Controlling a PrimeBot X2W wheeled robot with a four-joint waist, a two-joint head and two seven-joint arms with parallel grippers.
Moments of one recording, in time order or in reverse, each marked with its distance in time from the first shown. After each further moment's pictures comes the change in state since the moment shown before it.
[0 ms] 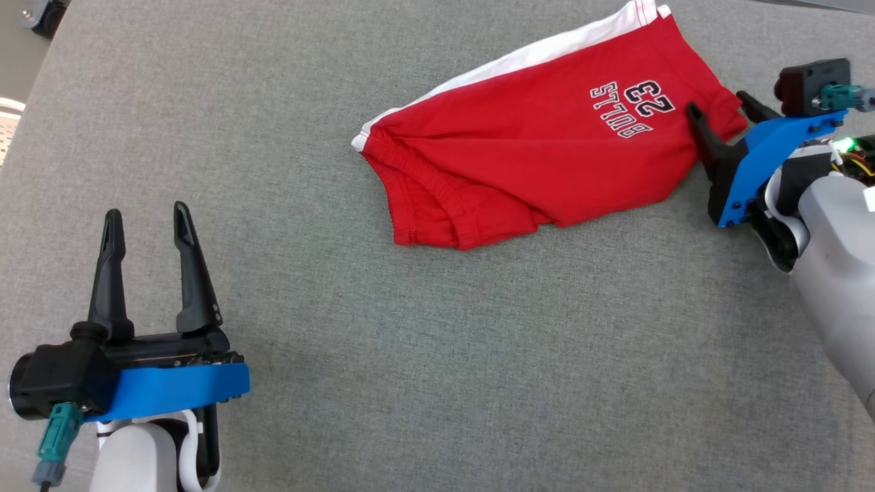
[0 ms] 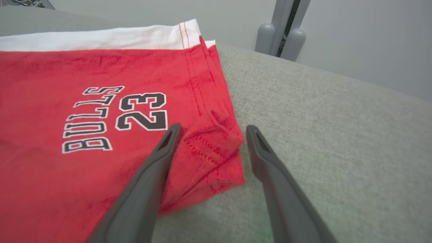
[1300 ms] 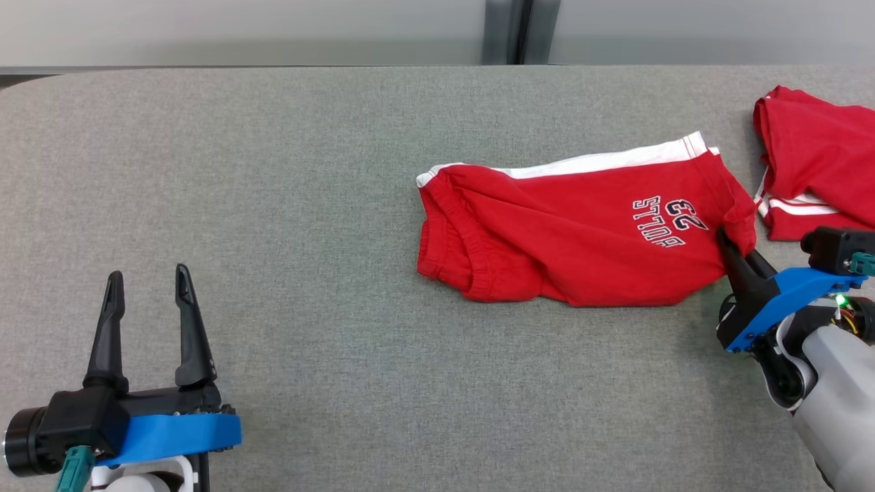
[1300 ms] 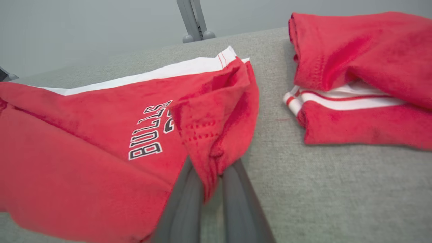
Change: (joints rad) left arm 0.117 -0.004 0.045 0.017 0.095 -0.008 0.000; right arm 0.410 -0.080 -0.070 -0.241 0.246 0.000 -0.141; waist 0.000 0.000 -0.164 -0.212
